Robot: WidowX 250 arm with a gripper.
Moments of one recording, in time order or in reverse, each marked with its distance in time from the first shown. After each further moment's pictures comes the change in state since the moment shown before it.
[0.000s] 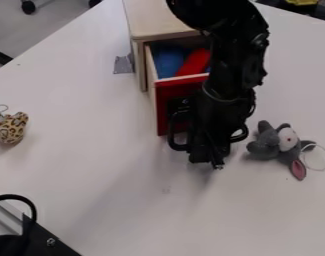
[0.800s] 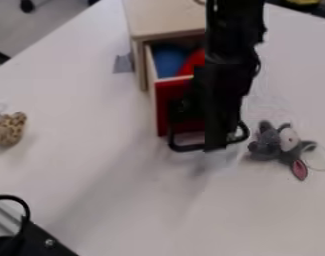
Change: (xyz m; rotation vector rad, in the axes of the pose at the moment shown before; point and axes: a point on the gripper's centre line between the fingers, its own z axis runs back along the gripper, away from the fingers) arm -0.003 0.015 0.041 -0.078 -0.065 0.129
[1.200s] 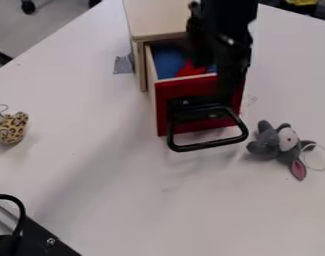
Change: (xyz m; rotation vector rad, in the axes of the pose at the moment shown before) arm 0.005 0.012 0.077 -0.053 -0.156 0.115
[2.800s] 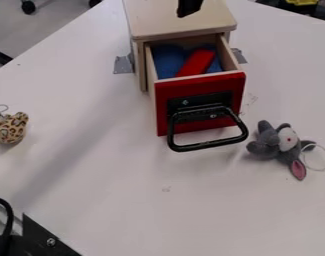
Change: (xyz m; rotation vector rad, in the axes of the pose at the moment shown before) arm -0.017 0.065 0.053 0.106 0.130 0.351
